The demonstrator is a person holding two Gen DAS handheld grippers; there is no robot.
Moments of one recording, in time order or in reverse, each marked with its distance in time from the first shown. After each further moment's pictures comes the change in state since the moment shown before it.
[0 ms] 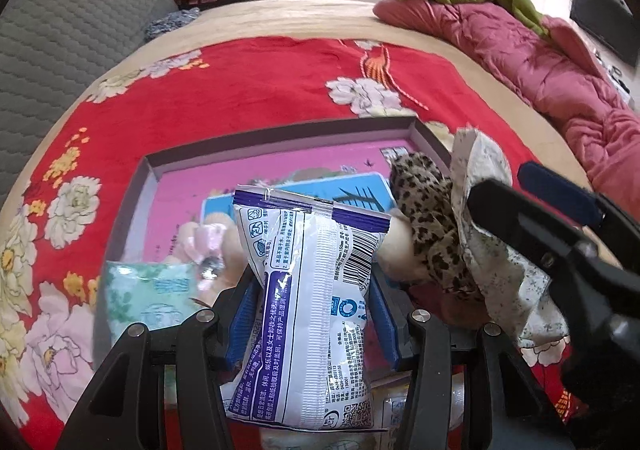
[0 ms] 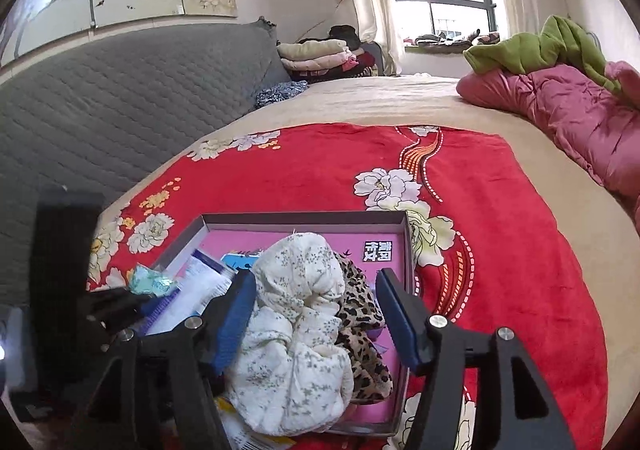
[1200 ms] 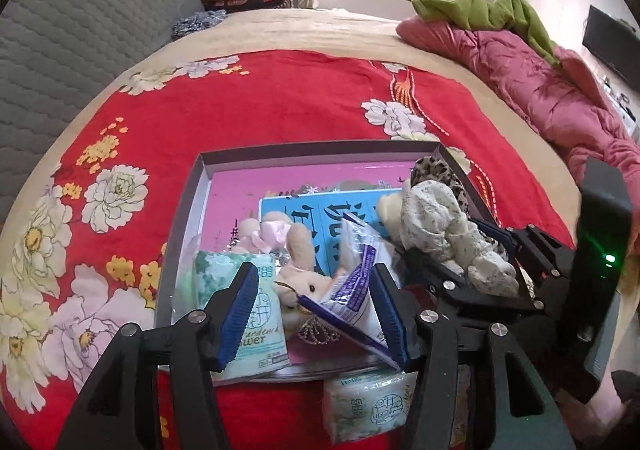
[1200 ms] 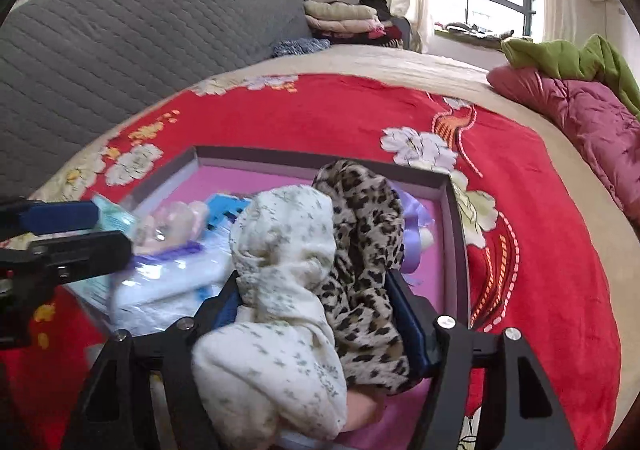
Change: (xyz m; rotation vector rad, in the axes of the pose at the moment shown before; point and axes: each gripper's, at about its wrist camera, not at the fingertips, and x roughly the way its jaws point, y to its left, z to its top) left arm -0.038 0.040 -0.007 -0.068 -0.026 0.011; right arm 0.061 0.024 -0.026 -0.166 0.130 -0.020
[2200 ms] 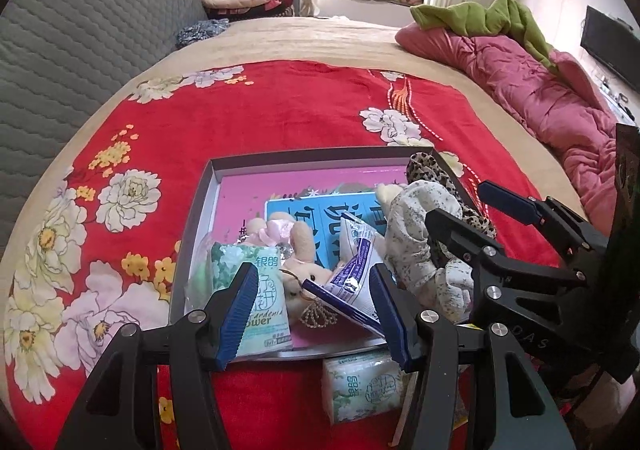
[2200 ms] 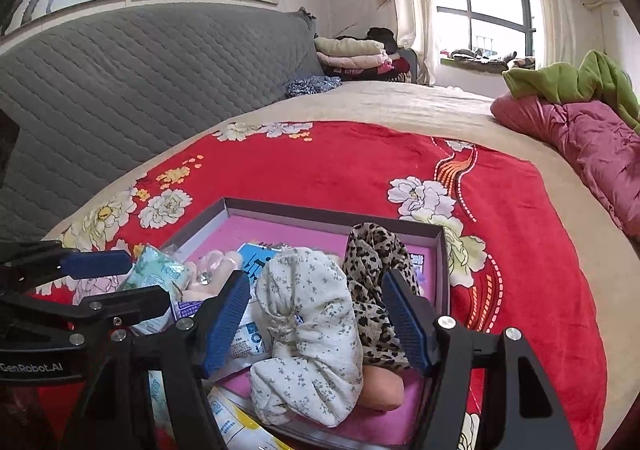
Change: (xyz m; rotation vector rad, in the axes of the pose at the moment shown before) left arm -0.027 -0.002 -0.007 0.001 -0.029 0.013; right arm -0.048 0.000 0.021 0.010 -0.121 0.054
